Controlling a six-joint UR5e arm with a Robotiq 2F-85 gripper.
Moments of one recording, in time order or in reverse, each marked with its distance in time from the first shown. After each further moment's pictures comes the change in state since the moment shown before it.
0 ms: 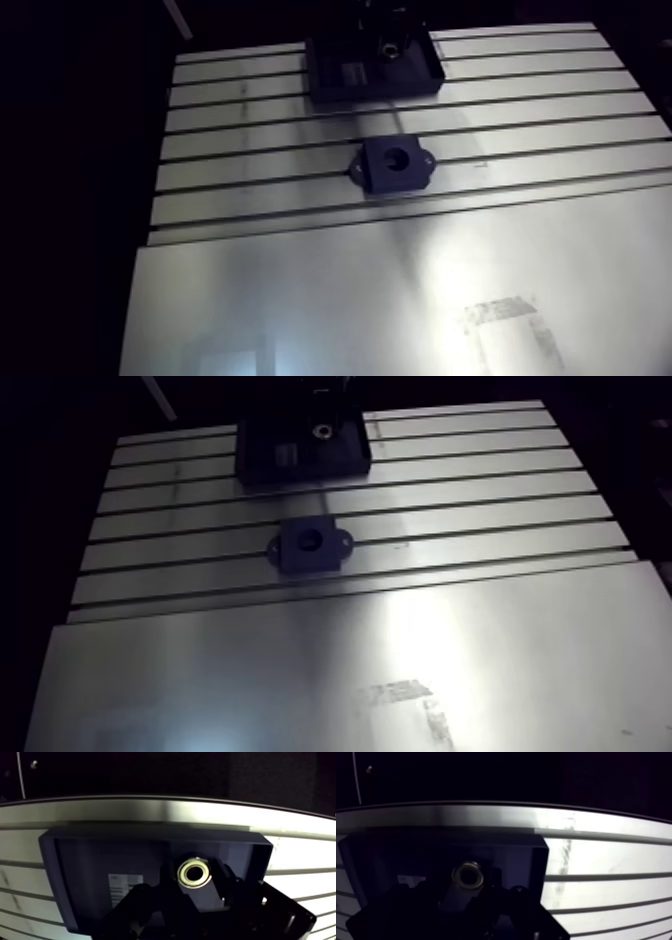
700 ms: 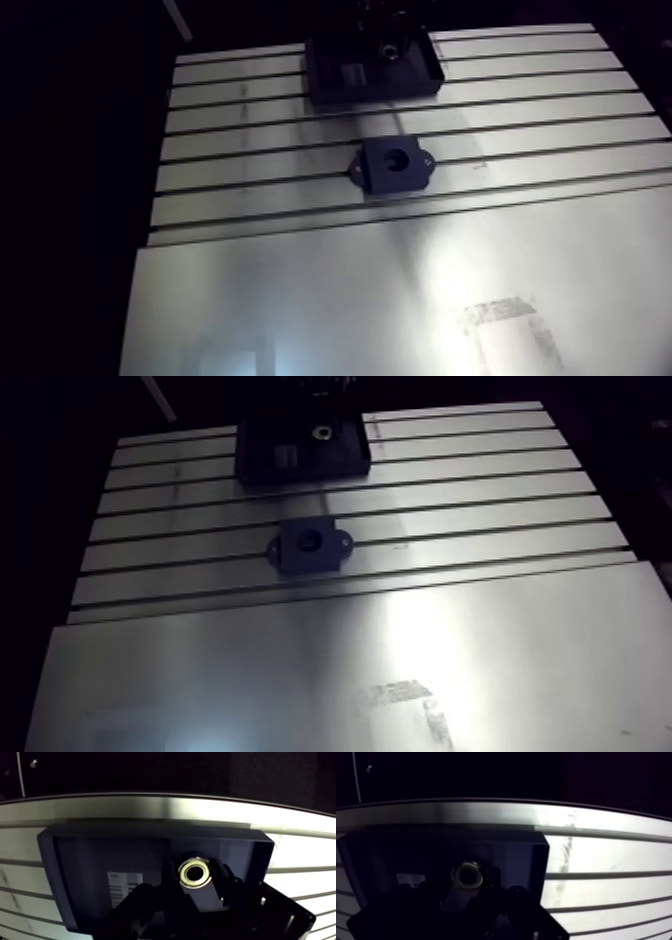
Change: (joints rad) arm -0.001 -0.003 0.007 0.000 0.000 0.001
